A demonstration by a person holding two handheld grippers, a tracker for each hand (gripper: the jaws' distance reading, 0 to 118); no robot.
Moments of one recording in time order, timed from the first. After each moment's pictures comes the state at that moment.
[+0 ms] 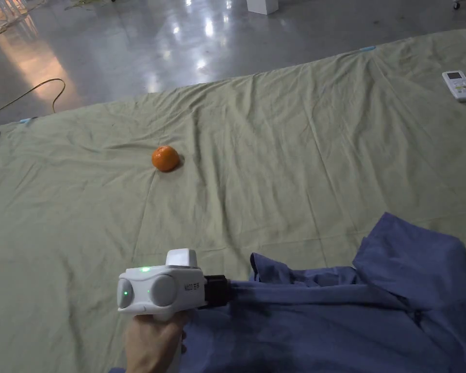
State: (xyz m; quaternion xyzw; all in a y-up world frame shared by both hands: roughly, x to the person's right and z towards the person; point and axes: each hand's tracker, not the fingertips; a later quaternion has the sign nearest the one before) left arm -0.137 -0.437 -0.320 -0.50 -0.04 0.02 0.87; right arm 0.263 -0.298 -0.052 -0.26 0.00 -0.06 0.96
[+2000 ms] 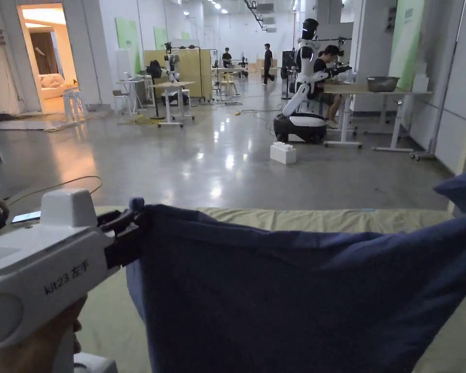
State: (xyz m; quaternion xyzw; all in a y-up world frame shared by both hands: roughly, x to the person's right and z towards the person) left arm -0.234 -0.108 -0.115 -0.04 -0.07 0.04 1.00; right arm 0.285 -0.043 -0.214 -0.09 0.02 0.00 1.00
